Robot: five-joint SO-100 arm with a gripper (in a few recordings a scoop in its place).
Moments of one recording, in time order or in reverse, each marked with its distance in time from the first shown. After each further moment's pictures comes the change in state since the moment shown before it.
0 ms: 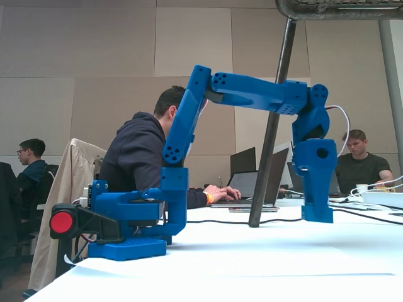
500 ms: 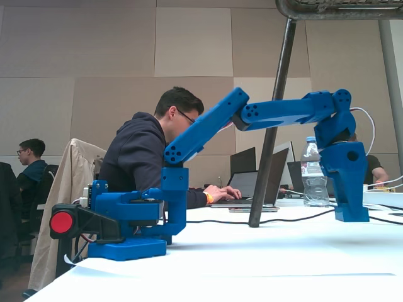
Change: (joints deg) arm -1.9 -28.4 -43.8 9.4 3.2
